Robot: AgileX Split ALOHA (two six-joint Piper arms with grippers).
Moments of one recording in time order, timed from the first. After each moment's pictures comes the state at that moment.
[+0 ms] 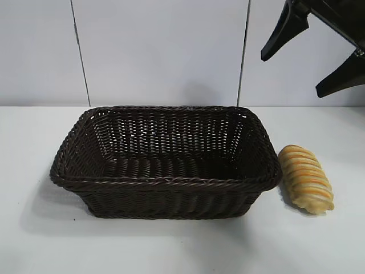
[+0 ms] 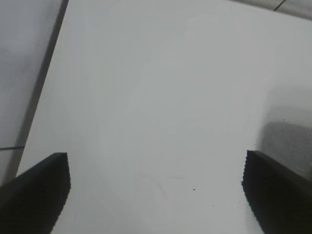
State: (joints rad) left arm 0.21 1.14 -1.74 -0.09 1.26 0.11; right arm 0.04 1.56 -1.17 0.60 0.83 -0.21
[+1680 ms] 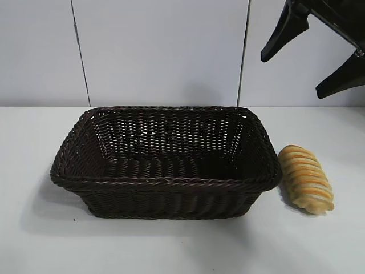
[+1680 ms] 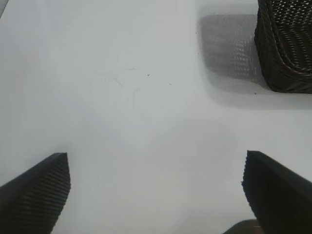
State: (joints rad) left arm 0.09 0.14 -0.50 -0.09 1.11 0.14; right arm 0.04 1.56 -1.17 0.60 0.85 -0.22
